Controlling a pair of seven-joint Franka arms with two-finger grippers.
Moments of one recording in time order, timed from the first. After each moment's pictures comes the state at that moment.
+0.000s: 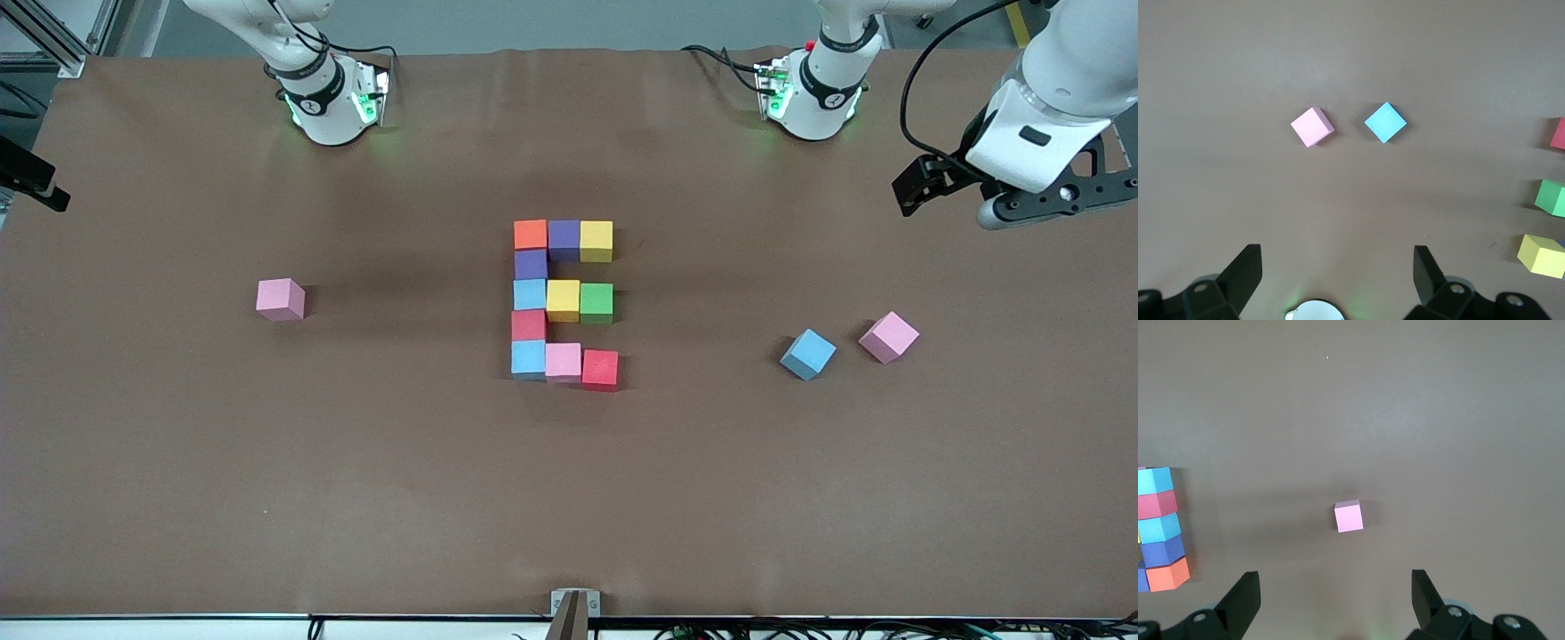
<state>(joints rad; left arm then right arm) -0.09 -0.08 -0.13 -1.65 0.09 1.49 -0.34 -0.08 0.00 -0.03 -1.40 0.01 1.40 -0.03</state>
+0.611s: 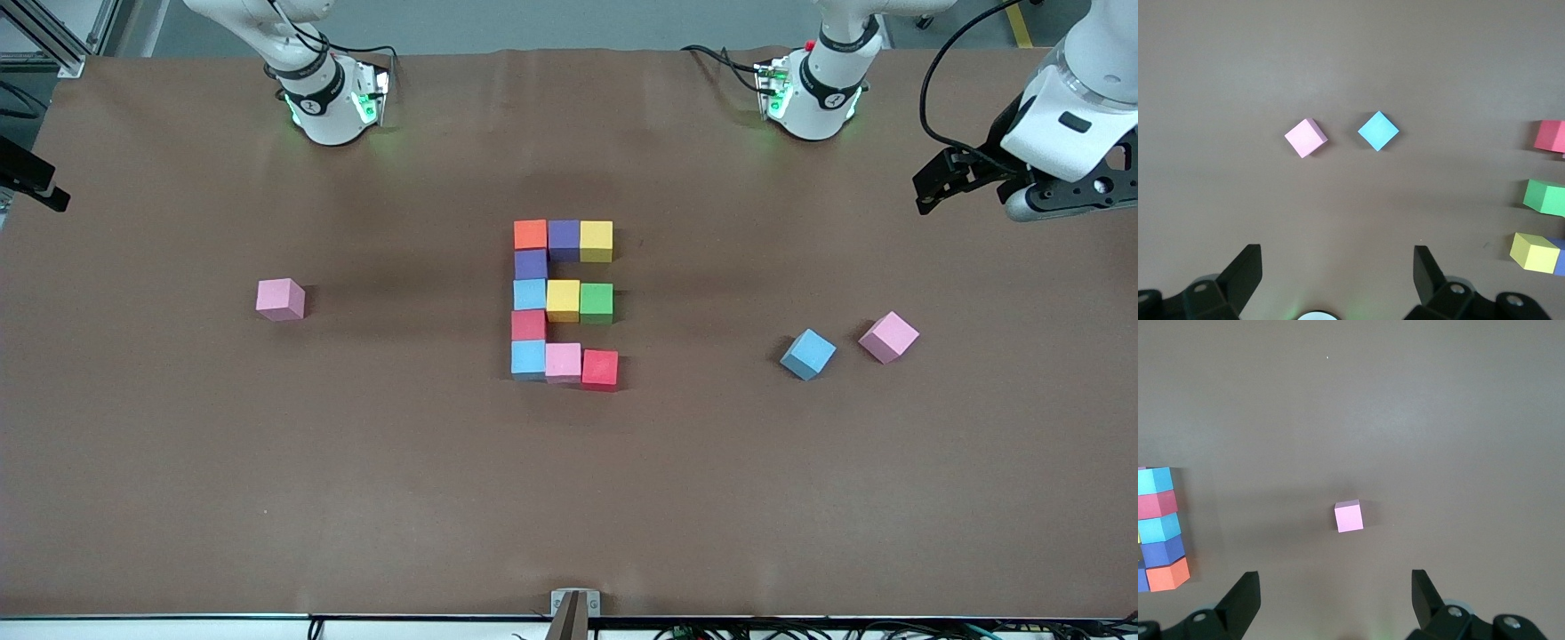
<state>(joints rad) -0.09 -0.10 -0.08 -1.66 0.04 1.54 -0.25 -0.08 0.00 -0.03 -1.40 0.01 1.40 -0.03</state>
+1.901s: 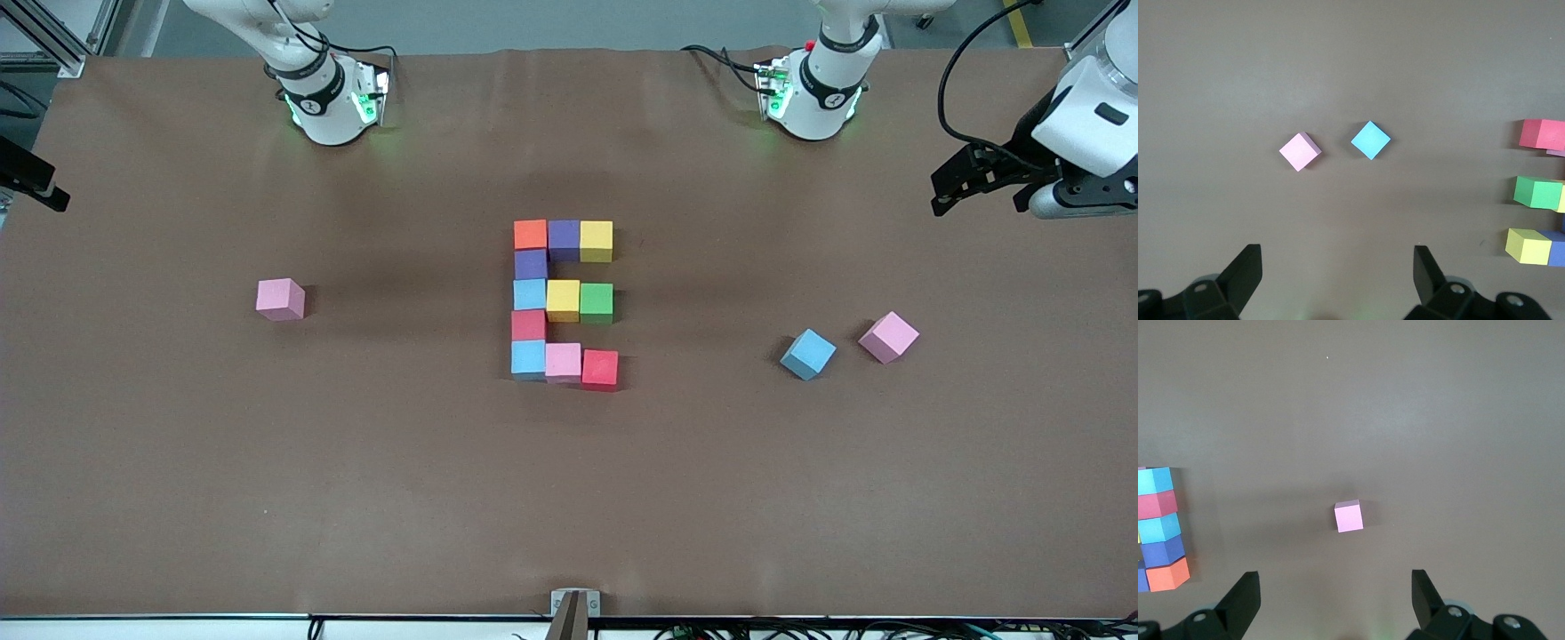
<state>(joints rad) -0.07 -0.09 -0.07 -1.63 0.01 1.55 -0.17 -0.08 0.00 -0.03 -1.40 0.01 1.40 -0.03</state>
